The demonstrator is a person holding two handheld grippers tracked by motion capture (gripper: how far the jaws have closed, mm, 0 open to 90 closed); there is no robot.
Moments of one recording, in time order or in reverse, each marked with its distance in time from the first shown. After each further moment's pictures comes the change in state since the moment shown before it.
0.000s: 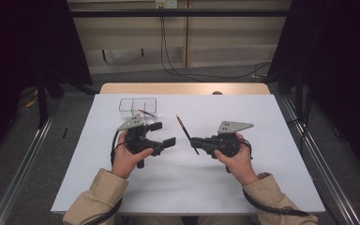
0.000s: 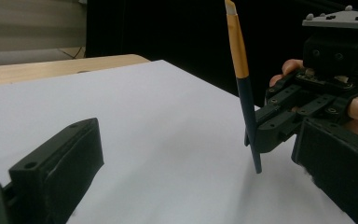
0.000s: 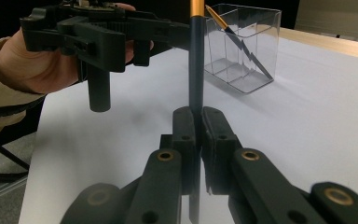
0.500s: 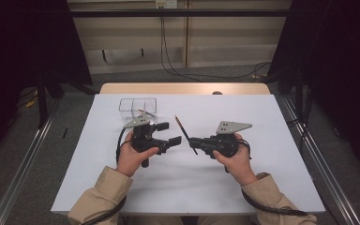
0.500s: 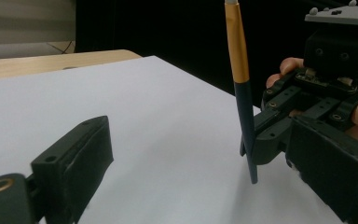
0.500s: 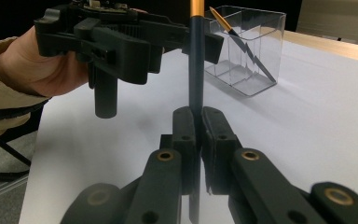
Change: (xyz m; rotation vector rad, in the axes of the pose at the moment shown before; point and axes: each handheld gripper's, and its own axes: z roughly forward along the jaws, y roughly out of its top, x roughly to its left) left arm -0.002 0.002 0.014 0.008 -0.036 -0.012; right arm 0.003 0.001 0.003 -0.004 0.004 -0.011
